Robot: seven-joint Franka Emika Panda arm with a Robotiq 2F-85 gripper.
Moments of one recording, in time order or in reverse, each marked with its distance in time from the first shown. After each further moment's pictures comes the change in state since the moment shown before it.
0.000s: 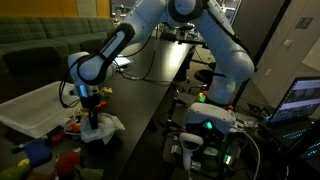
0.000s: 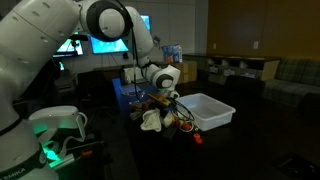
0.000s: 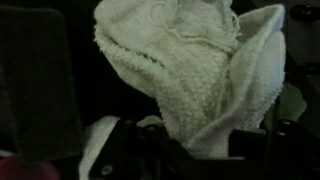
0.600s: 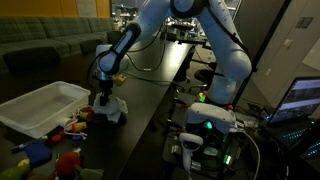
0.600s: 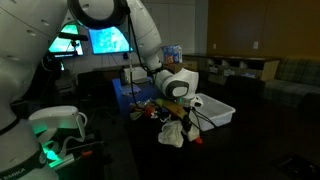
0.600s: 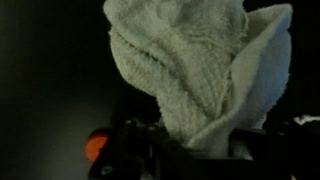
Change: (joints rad) arm -0.104 -0.086 -0.175 -0.142 0.027 0.261 0.094
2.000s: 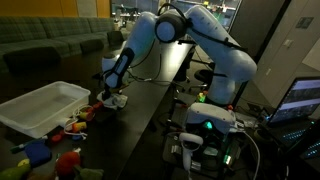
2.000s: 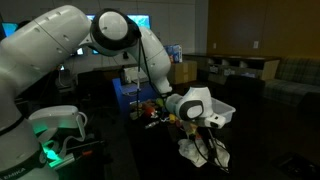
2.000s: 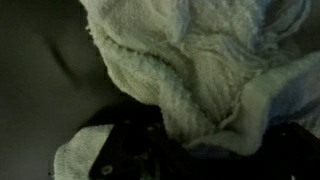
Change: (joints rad) arm 0.220 0.261 -0.404 0.196 -0.036 0.230 0.642
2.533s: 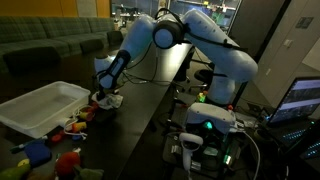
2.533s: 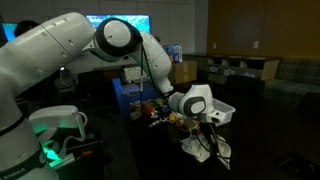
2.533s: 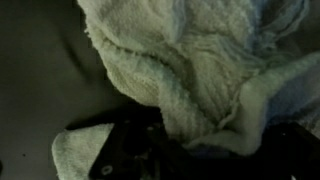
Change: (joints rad) arm 0.039 0.064 -0.021 0.138 -0.022 -0.087 0.048
